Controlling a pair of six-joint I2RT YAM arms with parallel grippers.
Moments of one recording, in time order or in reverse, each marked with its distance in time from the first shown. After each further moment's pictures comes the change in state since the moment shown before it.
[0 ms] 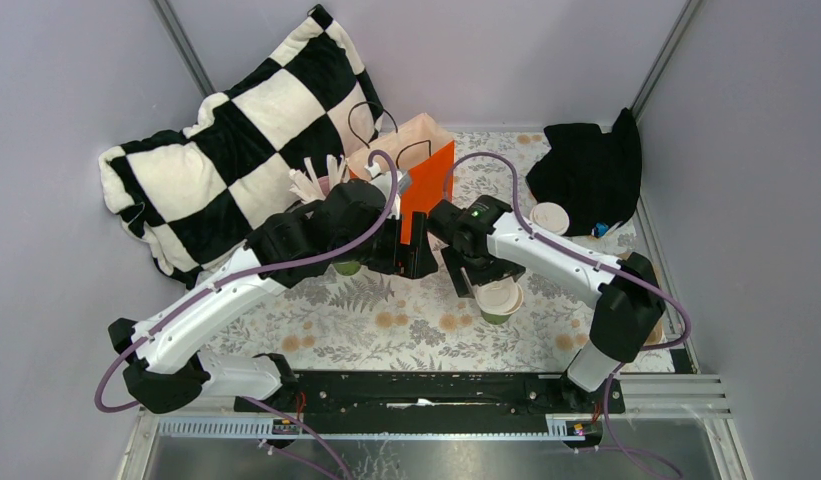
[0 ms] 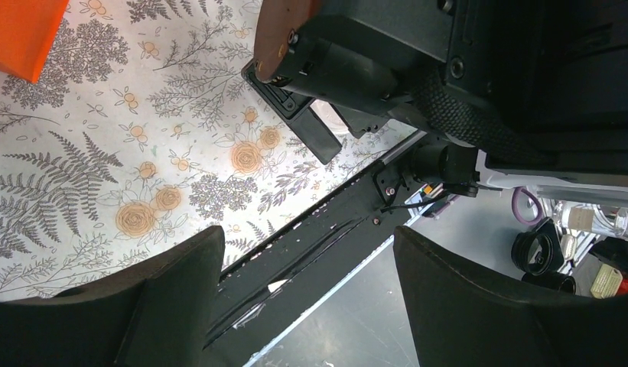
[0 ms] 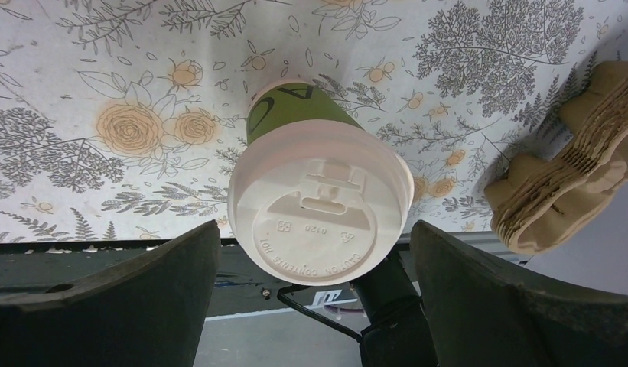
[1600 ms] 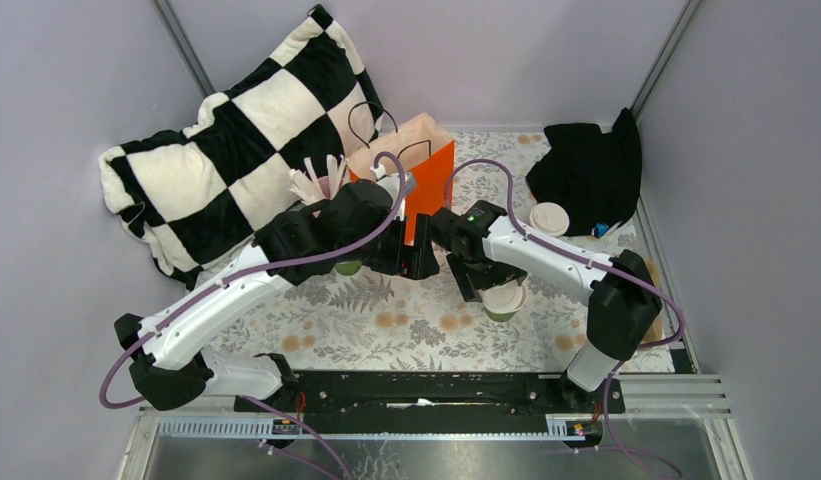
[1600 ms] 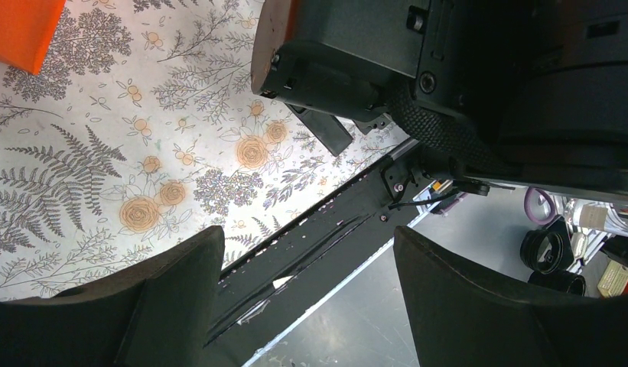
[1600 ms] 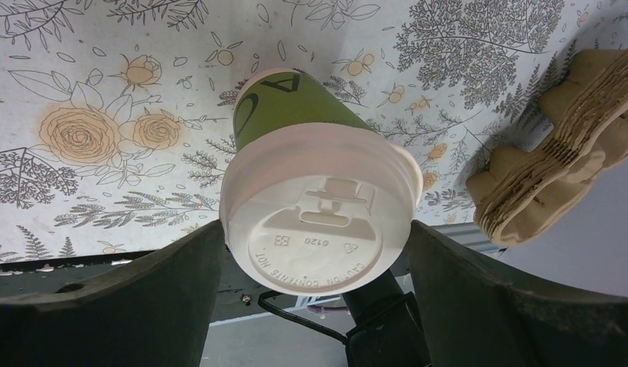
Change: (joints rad) left arm -0.001 0.025 -0.001 -0.011 0.000 0.005; right arm 0.001 0.016 -0.061 0.004 0.041 -0.002
